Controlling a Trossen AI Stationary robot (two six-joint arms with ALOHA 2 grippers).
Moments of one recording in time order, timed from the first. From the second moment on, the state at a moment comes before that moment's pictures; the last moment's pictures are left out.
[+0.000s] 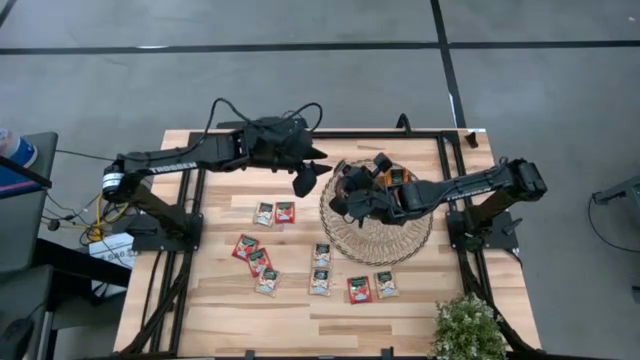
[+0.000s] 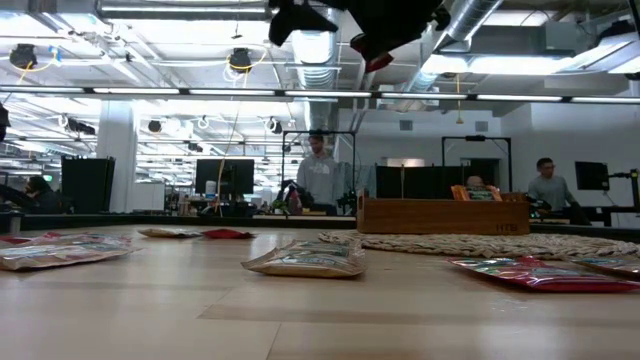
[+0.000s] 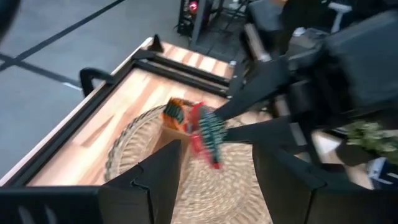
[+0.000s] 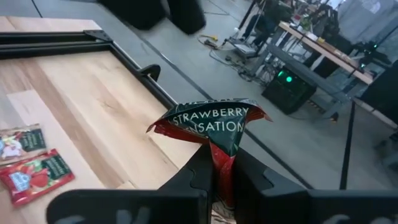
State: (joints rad) left arm 0.21 1.48 1.44 -0.34 0.04 -0.22; right arm 0.16 1.56 1.28 -0.43 1.02 0.18
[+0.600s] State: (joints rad) left arm 0.22 1.51 1.46 -0.40 0.07 -0.33; right arm 0.15 1.56 1.28 -0.40 1.02 0.15
